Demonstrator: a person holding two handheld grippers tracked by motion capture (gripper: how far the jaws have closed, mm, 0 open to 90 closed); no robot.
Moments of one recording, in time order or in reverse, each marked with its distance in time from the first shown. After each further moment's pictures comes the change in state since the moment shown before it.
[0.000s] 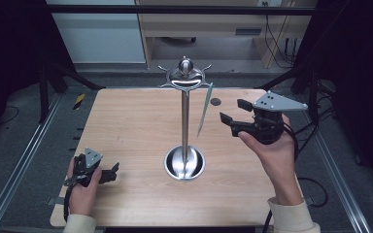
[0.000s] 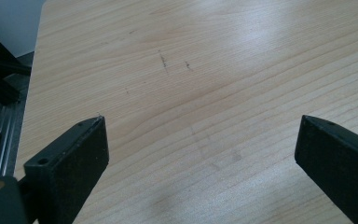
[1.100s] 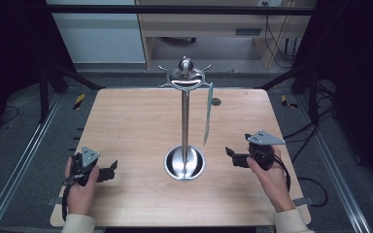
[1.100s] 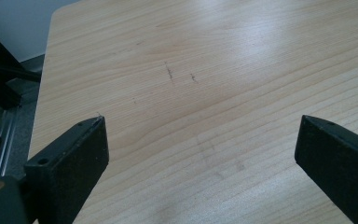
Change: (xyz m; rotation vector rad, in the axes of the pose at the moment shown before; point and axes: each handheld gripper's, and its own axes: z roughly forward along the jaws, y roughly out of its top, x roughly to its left) left arm 0.005 0.004 -0.005 -0.037 0.005 -0.022; right arm -0.029 -0.153 0.041 0.160 -0.086 0.047
